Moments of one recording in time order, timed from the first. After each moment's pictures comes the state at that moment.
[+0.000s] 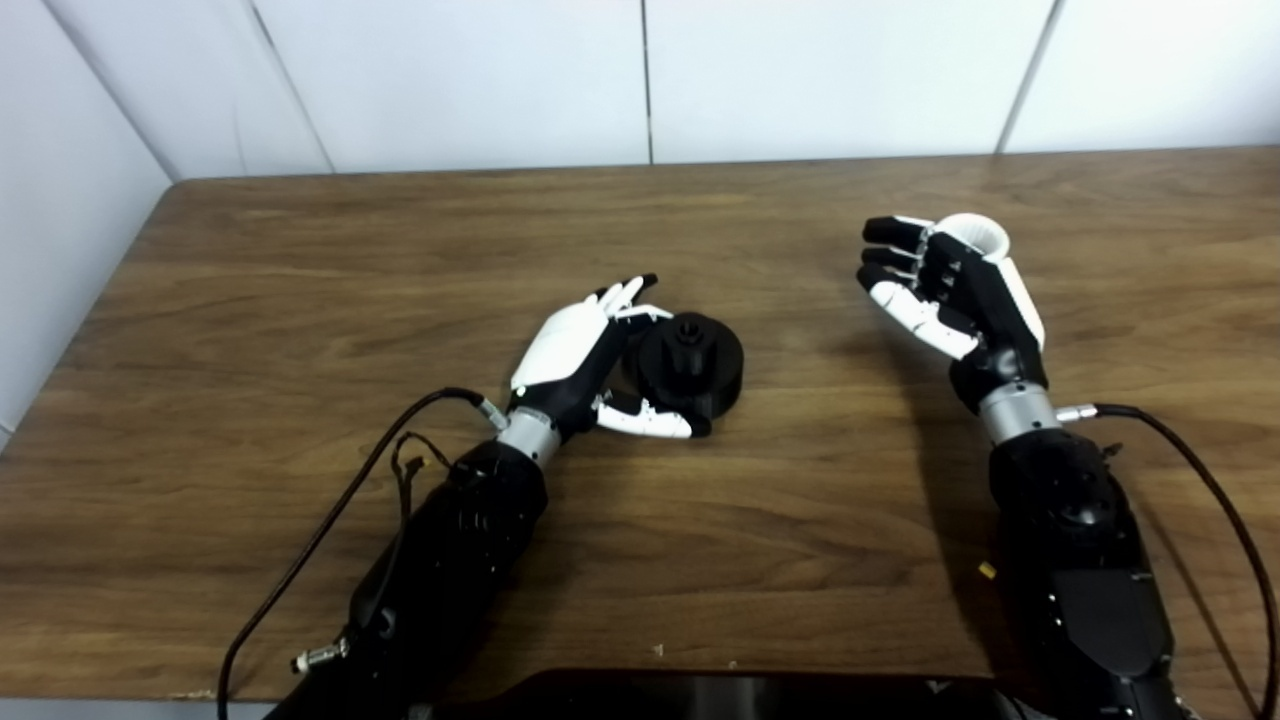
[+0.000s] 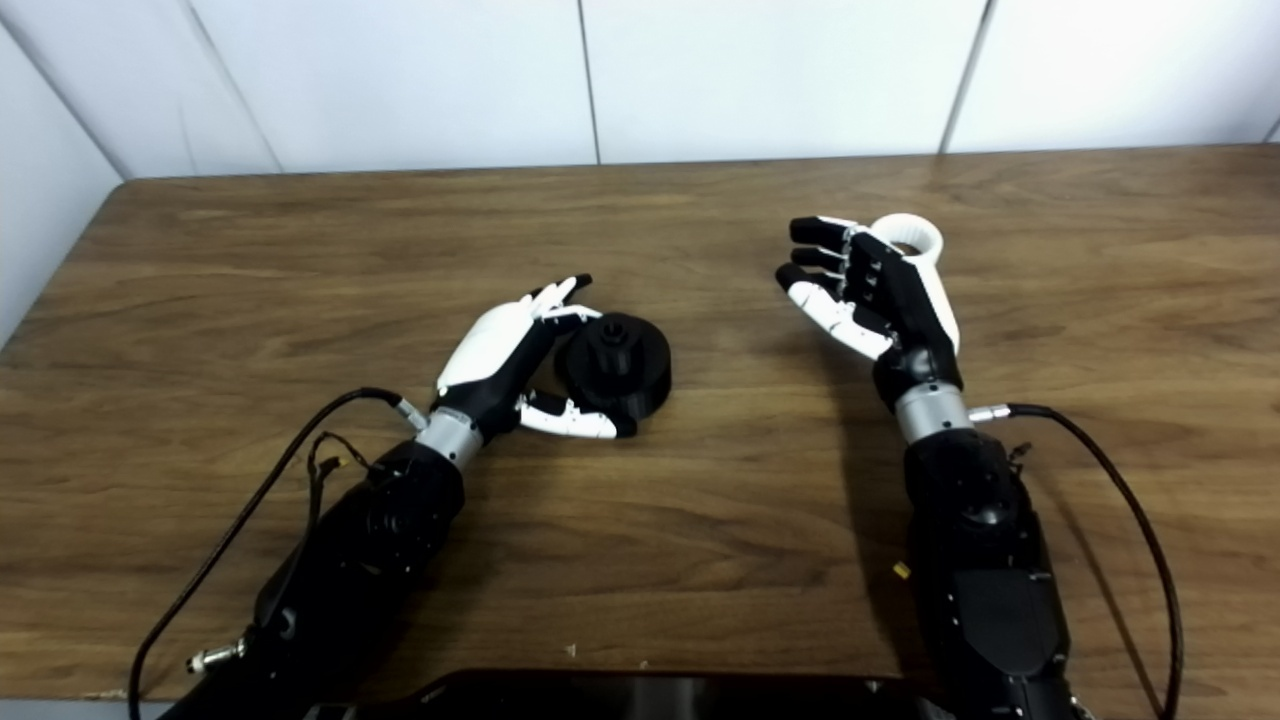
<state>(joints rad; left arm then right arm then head) -0.30 0.23 -0.45 0.16 0.57 0.03 0.01 -0.24 -0.12 -0.03 0.05 -0.01 0.05 0.04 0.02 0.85</state>
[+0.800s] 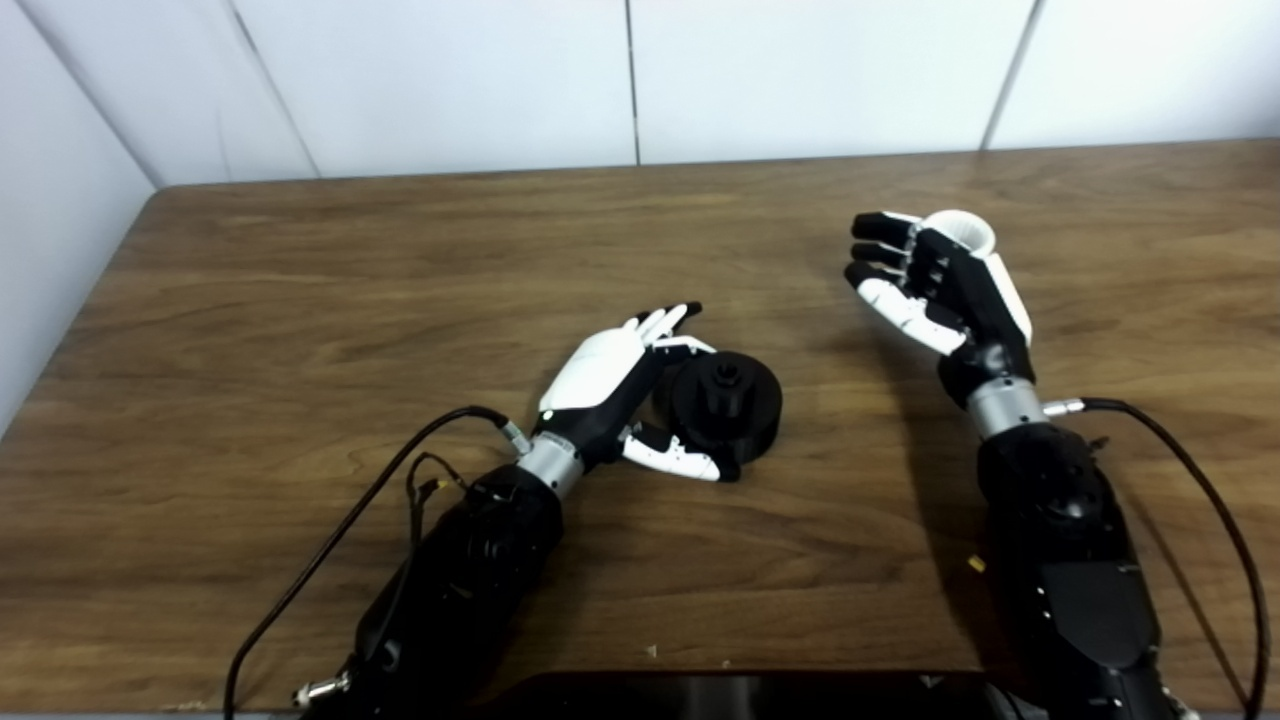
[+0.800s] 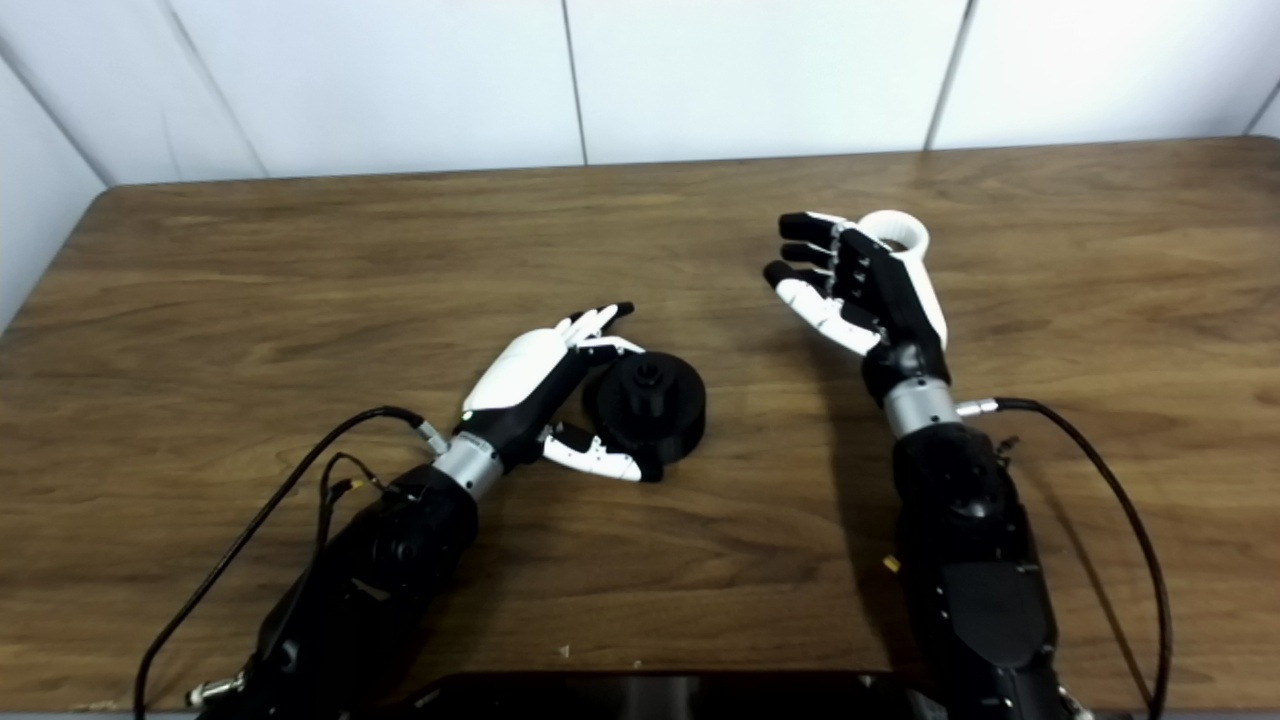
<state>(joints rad) -0.26 0.21 -0.49 0.07 0.59 0.02 -0.07 -0.24 -0.11 -0.02 0.05 -0.02 0.05 0.04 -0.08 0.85</state>
